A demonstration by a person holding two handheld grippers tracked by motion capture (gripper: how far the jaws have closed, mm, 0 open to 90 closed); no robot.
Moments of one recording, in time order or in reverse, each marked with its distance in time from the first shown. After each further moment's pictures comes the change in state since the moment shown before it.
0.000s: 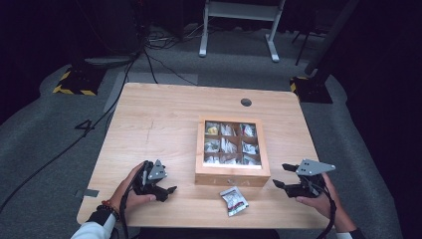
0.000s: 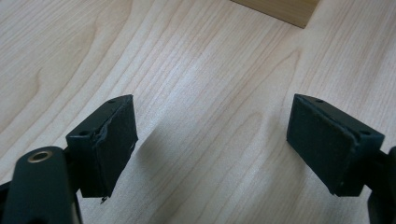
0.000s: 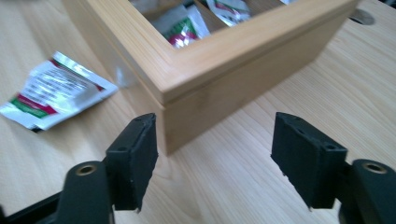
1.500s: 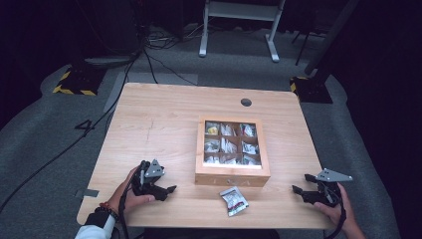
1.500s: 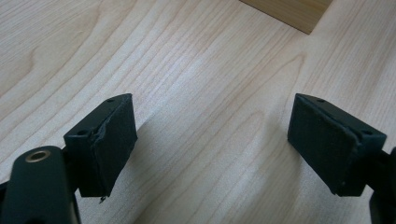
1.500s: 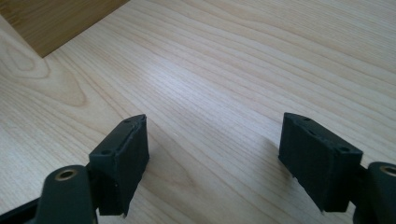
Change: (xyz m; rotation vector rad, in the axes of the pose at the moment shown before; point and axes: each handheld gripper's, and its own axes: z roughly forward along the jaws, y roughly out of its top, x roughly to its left) left arm 0.002 -0.005 0.001 -0.017 -0.013 -0.082; right arm -0.039 -0.095 -0.005 0.056 -0.149 0.264
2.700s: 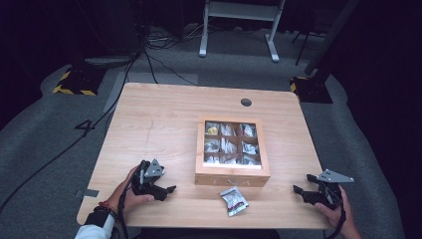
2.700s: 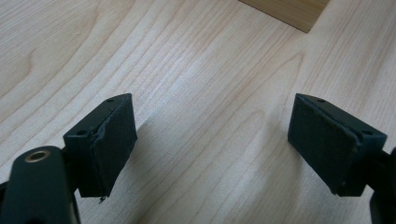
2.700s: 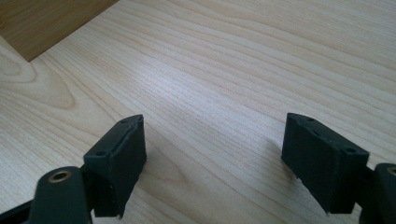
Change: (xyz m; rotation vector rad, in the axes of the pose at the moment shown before) left arm 0.002 0.000 0.000 -0.001 -0.012 0.009; right arm 0.001 -0.003 -0.001 -0.006 -0.033 0.031
